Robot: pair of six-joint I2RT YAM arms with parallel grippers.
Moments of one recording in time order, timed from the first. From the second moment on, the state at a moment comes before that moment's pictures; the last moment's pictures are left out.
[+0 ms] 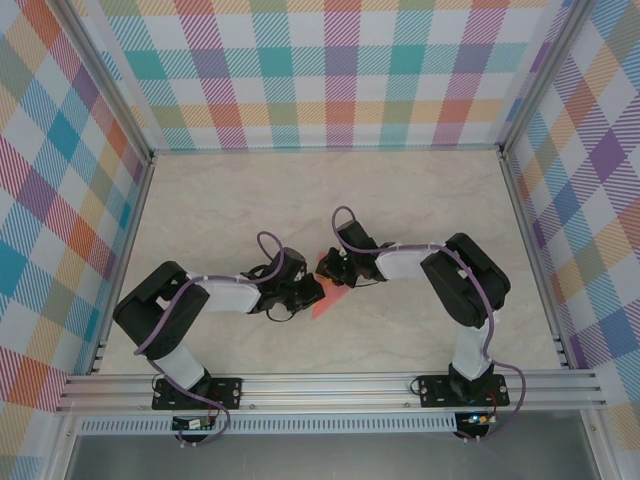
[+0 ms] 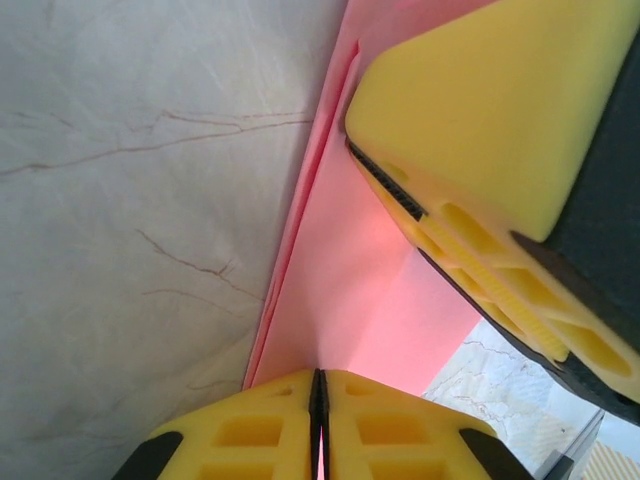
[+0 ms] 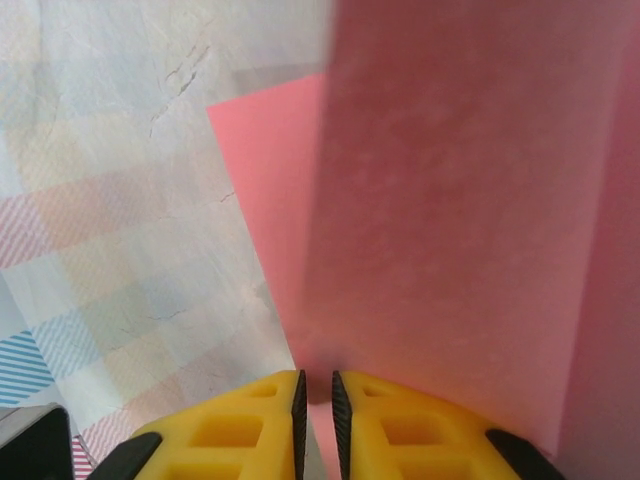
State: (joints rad) left arm -0.72 1.65 0.63 0.14 0.29 -1.11; right arm 0.71 1.89 0.99 -0.03 -0.35 1.12
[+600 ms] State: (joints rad) left arm -0.73 1.64 0.60 0.20 0.29 -1.11; right arm 0.66 1.80 1.08 -0.27 -0.45 0.86
